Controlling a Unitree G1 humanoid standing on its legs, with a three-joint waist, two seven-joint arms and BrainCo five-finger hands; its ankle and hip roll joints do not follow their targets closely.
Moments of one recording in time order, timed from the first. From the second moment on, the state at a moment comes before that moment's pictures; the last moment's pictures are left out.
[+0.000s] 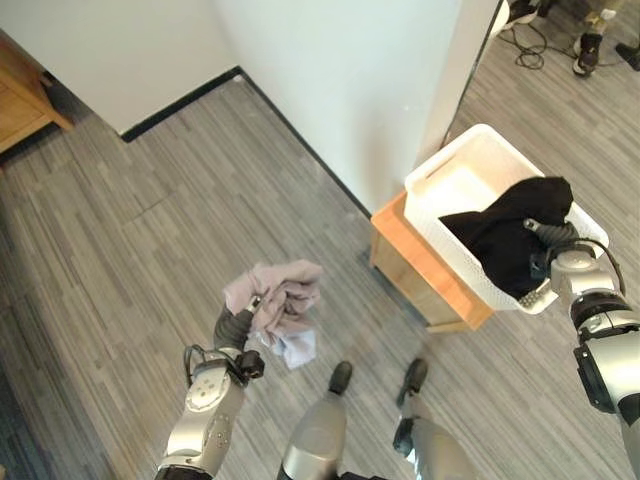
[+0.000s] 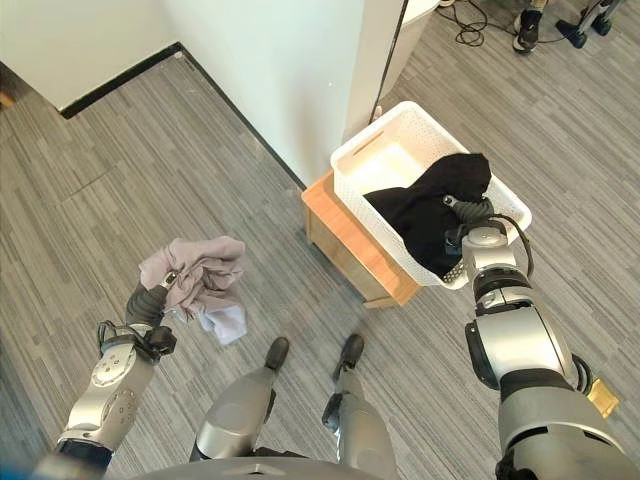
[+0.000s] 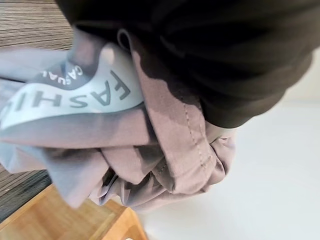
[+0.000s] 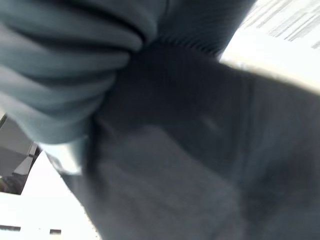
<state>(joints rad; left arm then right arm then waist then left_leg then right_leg) 0.07 0.38 -0.05 0.10 -0.59 -0.08 0.15 -0.92 -0.58 0.23 1.24 0.29 0.08 -0.17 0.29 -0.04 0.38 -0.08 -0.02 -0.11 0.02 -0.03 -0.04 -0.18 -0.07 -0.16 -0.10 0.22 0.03</state>
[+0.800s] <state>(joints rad) -0.54 0.81 -0.20 -0.02 -0.53 -0.09 0.11 -0.31 -0.59 0.10 -0.07 0.43 -0.03 -0.04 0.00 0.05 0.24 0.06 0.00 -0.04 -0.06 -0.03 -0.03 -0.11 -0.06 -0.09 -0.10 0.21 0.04</state>
